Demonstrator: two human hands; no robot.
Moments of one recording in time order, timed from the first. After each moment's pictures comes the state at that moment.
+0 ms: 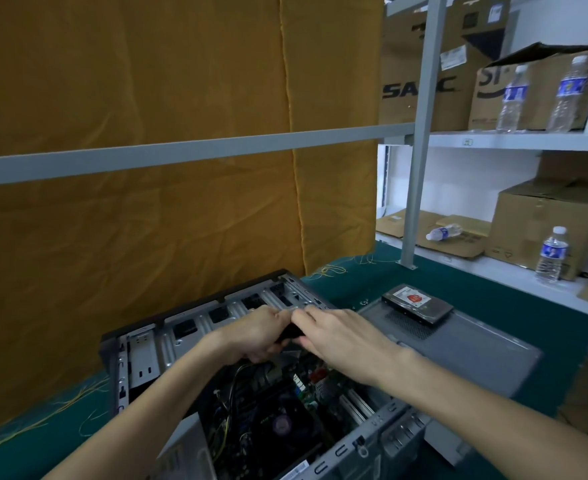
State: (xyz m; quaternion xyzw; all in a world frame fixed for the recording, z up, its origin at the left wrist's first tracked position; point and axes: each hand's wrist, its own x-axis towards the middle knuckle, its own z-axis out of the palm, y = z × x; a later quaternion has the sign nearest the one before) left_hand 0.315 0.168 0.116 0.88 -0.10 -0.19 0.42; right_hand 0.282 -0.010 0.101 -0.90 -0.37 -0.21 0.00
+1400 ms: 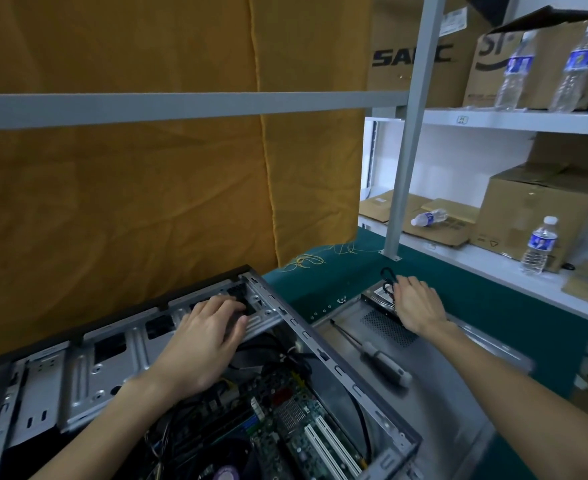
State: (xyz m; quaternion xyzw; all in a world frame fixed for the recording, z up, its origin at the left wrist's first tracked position) left_hand 0.377 0.181 0.051 0.96 -0.17 0.10 0.19; right_hand 0.477 -0.235 -0.025 -0.98 0.09 -0.16 0.10
